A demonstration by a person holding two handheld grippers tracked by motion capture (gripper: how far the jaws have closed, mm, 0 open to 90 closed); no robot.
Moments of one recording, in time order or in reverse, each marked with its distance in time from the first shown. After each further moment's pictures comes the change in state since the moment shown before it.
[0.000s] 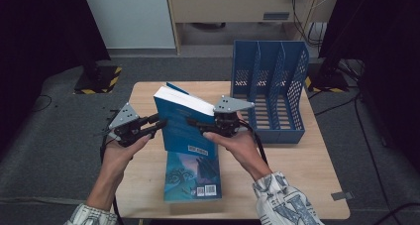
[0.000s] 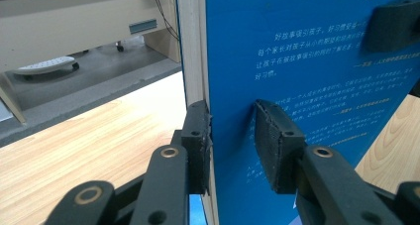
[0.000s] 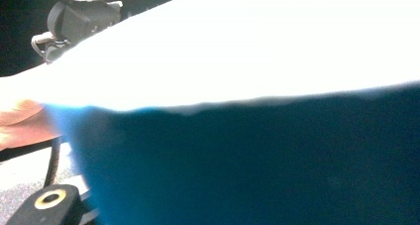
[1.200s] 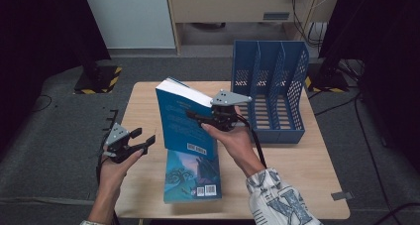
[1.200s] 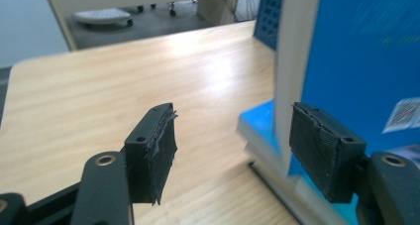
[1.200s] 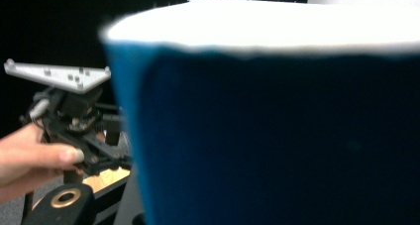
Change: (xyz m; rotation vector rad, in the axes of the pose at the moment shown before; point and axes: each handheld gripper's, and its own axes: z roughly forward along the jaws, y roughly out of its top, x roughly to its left) left arm 0.023 -0.092 -0.010 0.076 0.225 -0.162; right arm -0.007 0.010 0.010 0.017 -0.072 0.034
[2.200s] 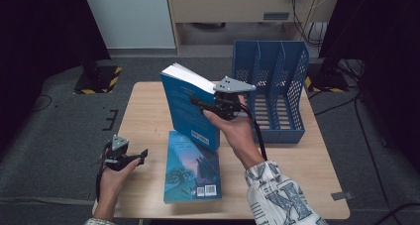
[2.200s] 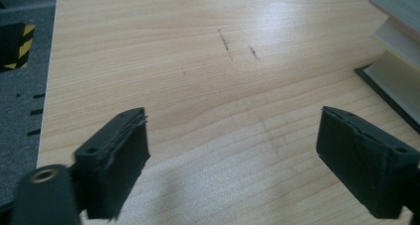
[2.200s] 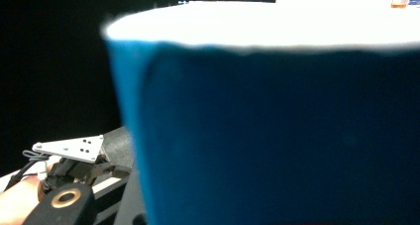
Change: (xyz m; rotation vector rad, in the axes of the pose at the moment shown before) left arm 0.027 -0.053 0.020 0.241 0.186 -0.042; right arm -0.010 0.028 -0.005 -0.013 -0.106 0.018
